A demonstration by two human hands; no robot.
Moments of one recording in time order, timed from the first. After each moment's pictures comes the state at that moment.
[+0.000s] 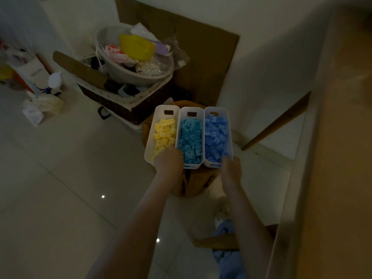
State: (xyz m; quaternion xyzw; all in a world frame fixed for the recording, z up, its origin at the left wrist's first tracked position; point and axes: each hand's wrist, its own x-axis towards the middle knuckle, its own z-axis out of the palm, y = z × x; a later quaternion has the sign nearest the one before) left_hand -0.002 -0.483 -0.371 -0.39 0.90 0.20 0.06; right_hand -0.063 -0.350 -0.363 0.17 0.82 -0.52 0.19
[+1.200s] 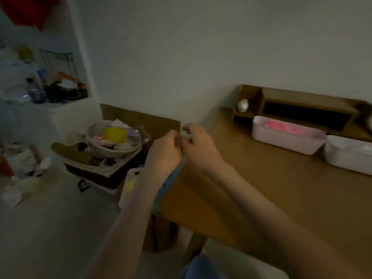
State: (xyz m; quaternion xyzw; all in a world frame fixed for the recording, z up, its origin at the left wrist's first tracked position) left_hand 0.080 -0.332 -0.048 -0.17 0.92 0.29 -0.21; right_hand 0.022 -0.235 -0.044 -0.36 0.84 -0.38 -0.10
